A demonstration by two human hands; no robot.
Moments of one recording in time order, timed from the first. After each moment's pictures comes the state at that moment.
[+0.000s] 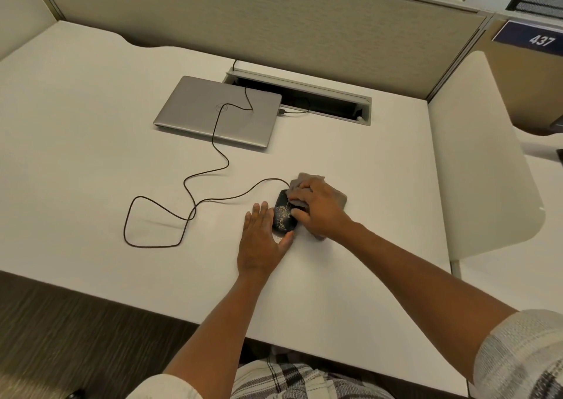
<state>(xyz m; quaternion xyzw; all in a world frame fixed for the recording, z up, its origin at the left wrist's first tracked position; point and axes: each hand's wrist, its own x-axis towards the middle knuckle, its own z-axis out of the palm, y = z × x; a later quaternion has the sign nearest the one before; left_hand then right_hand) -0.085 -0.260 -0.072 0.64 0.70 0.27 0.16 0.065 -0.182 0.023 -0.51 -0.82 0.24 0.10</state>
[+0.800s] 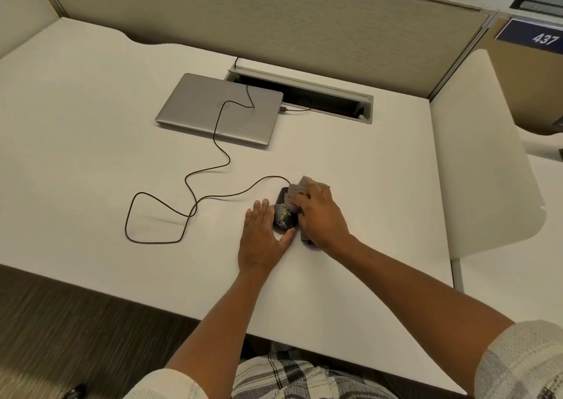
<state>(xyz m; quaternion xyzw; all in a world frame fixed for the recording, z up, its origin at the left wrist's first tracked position) -0.085 -0.260 -0.072 0.64 0.71 0.27 0.15 0.055 -0.207 0.014 -0.55 -0.82 0.13 0.08</state>
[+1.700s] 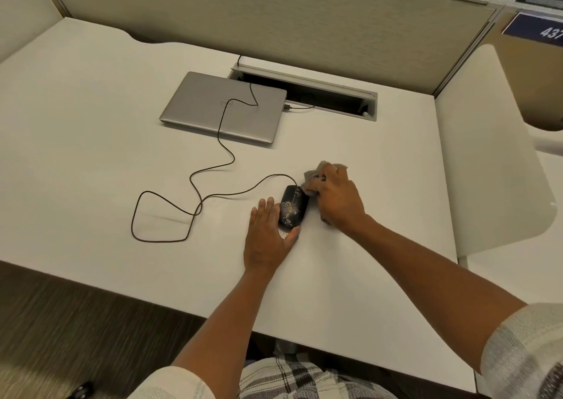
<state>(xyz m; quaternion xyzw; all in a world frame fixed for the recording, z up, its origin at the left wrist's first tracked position) -0.087 -0.261 -0.070 0.64 0.70 0.26 0.15 0.073 -0.170 0.016 -0.56 -0.82 0.09 0.09</state>
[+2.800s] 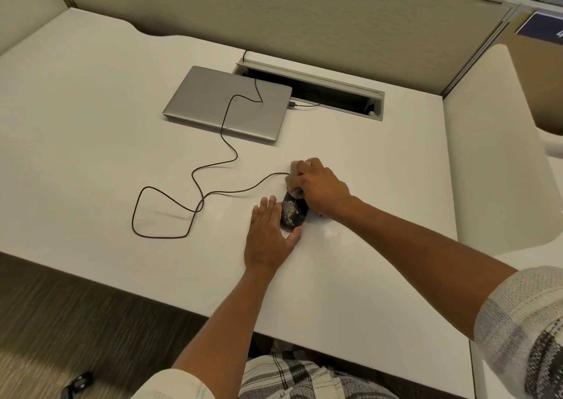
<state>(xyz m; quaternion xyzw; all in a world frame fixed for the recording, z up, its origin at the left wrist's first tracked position) -0.084 -0.261 -0.070 0.64 0.71 0.26 0.14 0.038 -0.148 0.032 -0.45 -0.89 0.08 -0.03</state>
